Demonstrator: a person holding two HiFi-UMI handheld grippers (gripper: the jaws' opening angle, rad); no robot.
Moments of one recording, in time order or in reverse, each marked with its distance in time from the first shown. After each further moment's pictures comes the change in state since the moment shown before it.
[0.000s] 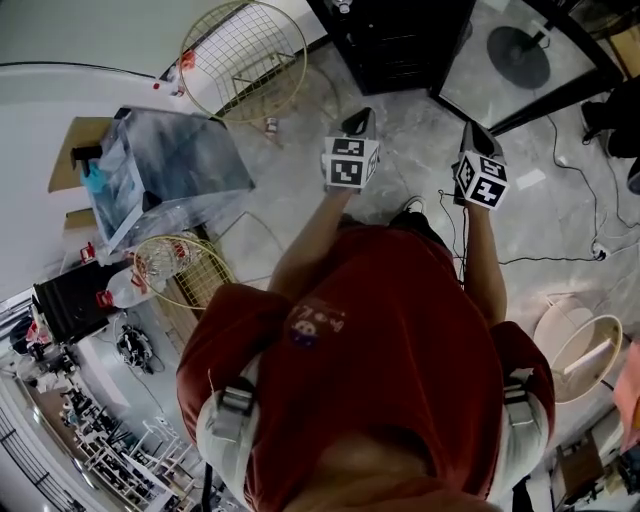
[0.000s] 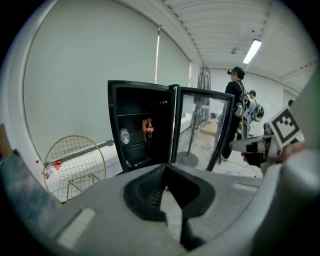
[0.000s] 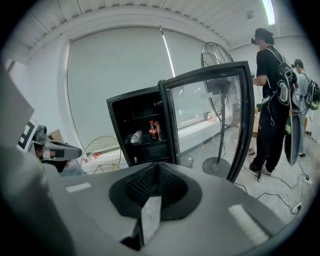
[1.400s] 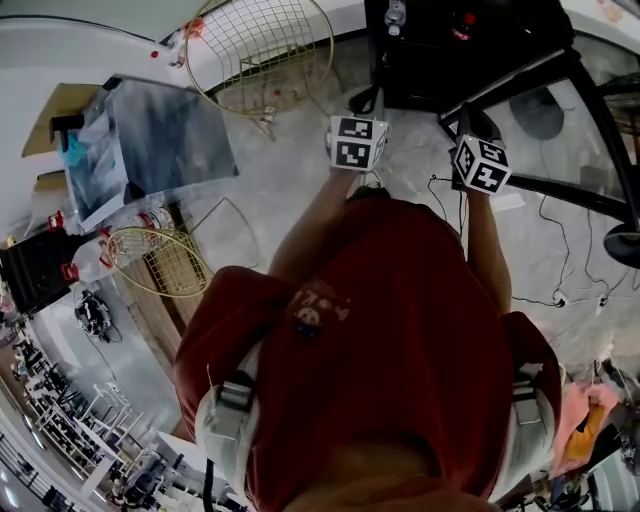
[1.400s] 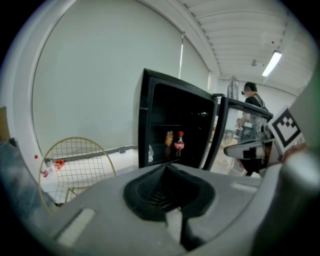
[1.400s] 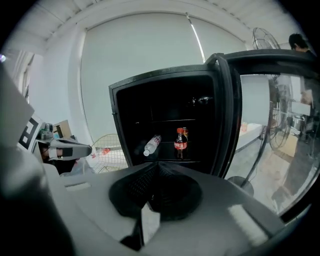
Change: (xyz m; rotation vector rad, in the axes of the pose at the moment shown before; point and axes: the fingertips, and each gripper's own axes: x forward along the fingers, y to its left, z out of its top) left arm 0.096 0.172 0.065 -0.140 -0.106 0.094; right arm 0.207 0.107 0.097 -0.182 0.048 0.174
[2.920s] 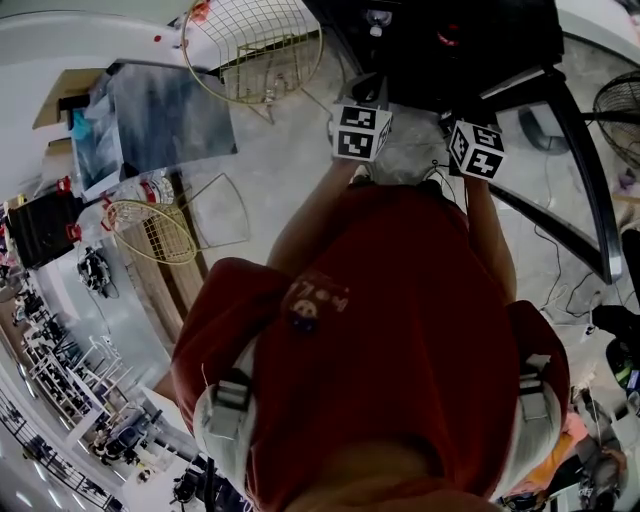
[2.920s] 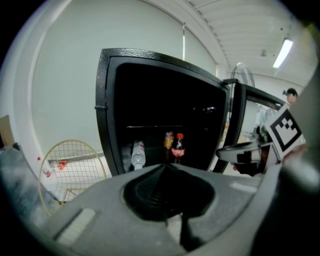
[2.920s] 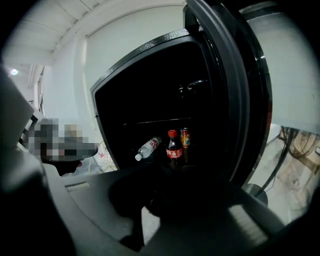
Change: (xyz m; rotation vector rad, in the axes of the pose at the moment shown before) left arm 0.105 -0.058 0.041 -0.006 0.030 0.117; right arm 0.071 -0.093 0.035 -0.032 0.022 0.182
